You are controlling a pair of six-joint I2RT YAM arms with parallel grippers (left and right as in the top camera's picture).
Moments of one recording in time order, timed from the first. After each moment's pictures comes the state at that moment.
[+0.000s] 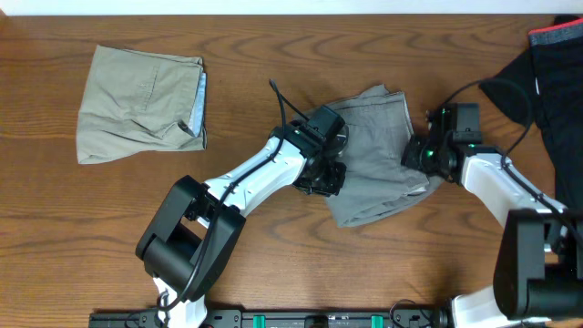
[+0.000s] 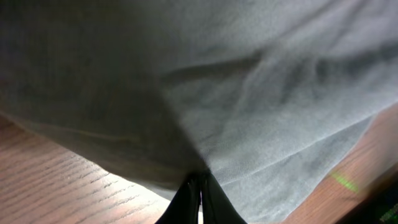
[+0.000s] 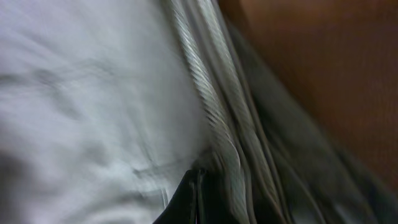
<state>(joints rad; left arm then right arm) -0.67 1.93 1.29 -0.70 0.38 -0.36 0.01 1.69 0.87 -0.36 -0.25 0.36</state>
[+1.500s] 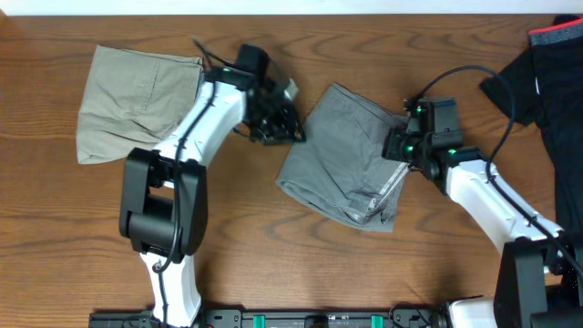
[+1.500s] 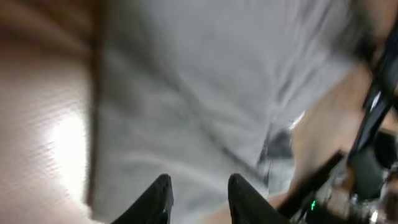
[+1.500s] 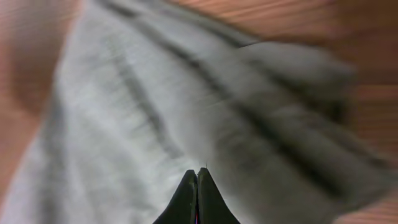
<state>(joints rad) -0.33 2.05 1.58 -0.99 0.63 -0.19 0.14 1.59 0.87 -0.23 -0.15 0.38</state>
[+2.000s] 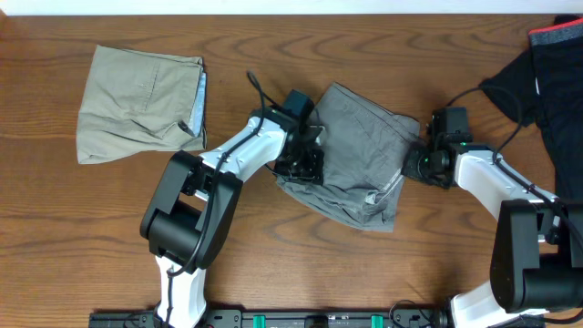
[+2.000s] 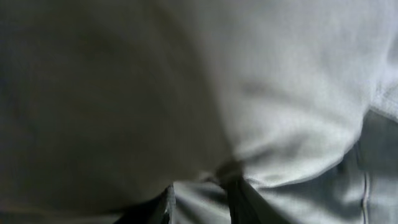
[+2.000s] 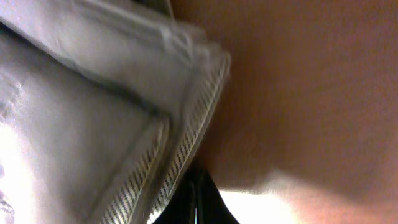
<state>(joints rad) -0.50 2.05 1.34 -0.72 0.47 -0.29 0.04 1.72 0.88 -0.48 -0.11 0.45</state>
